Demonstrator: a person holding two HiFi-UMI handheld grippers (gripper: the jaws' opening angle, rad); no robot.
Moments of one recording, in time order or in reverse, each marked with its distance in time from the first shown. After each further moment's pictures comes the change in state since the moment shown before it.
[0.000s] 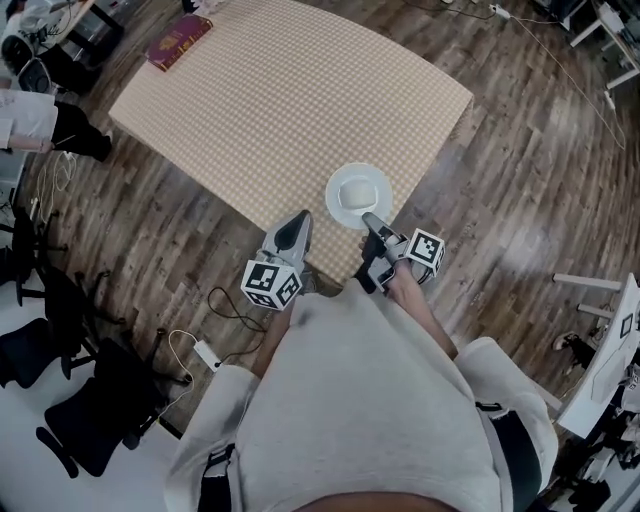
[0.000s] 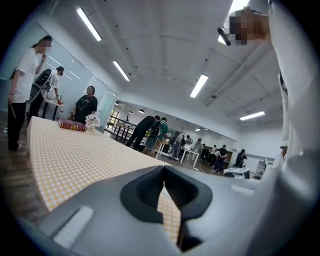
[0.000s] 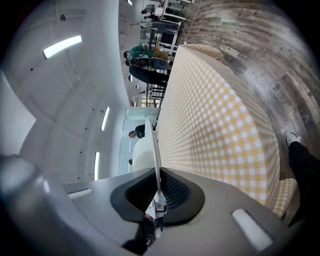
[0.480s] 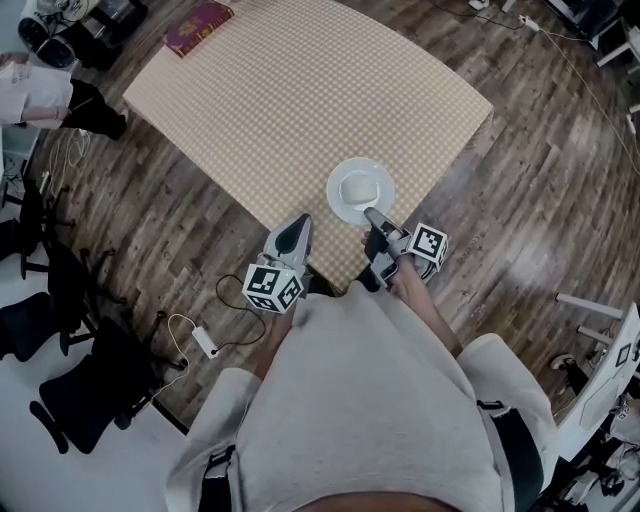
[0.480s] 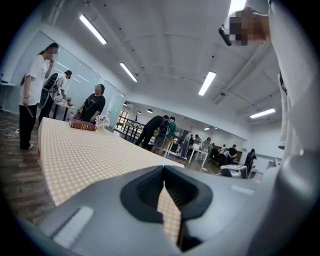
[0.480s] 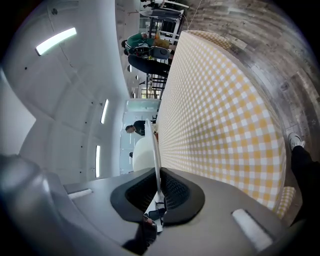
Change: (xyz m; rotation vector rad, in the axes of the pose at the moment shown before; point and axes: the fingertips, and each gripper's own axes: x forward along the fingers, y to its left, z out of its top) left arm -0.004 0.018 -0.008 -0.020 0.007 0.105; right arm 0.034 0.003 0.010 -0.020 0.105 0.009
